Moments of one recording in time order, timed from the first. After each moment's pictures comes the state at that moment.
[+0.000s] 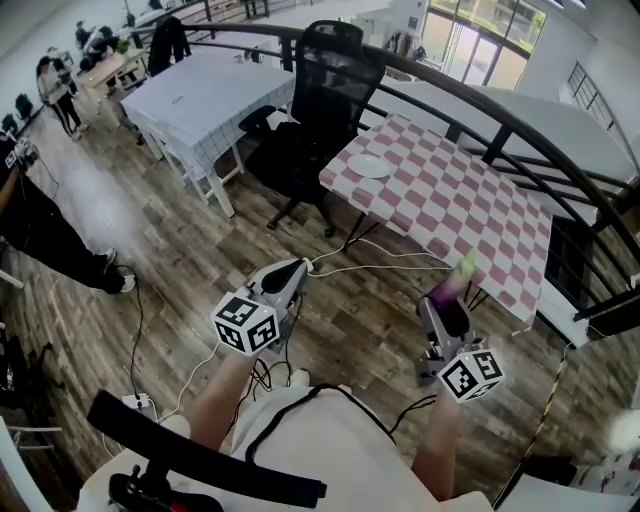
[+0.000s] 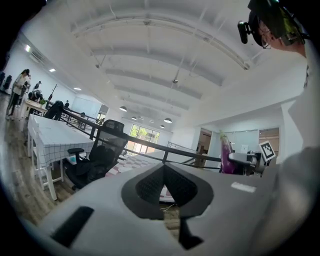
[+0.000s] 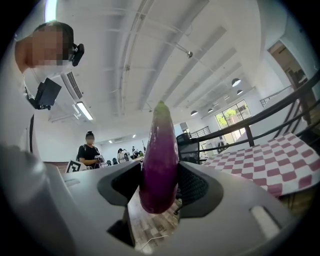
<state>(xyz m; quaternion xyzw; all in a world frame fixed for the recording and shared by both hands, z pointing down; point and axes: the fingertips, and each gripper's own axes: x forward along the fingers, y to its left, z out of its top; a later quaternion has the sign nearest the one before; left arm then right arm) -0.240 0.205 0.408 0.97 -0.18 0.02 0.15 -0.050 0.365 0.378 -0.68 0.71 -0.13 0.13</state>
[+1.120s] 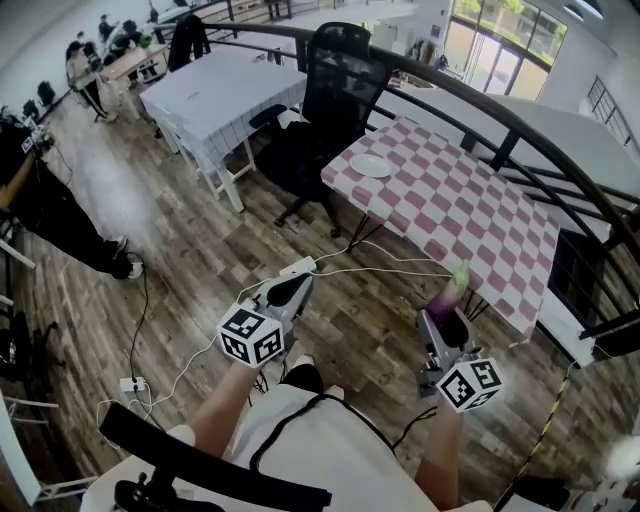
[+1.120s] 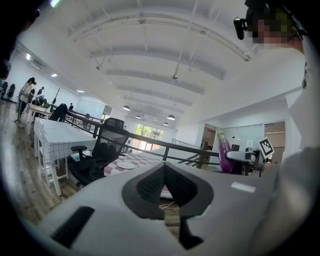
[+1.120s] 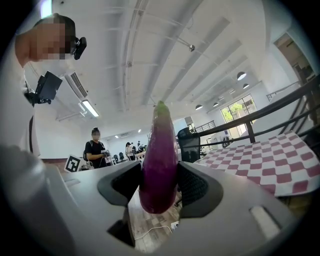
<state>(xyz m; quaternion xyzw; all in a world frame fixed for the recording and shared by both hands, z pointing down) -0.198 0.274 0.427 0.97 -0.21 0.04 0.15 -0.007 0.412 0.404 -0.65 0.74 -0.16 0.10</state>
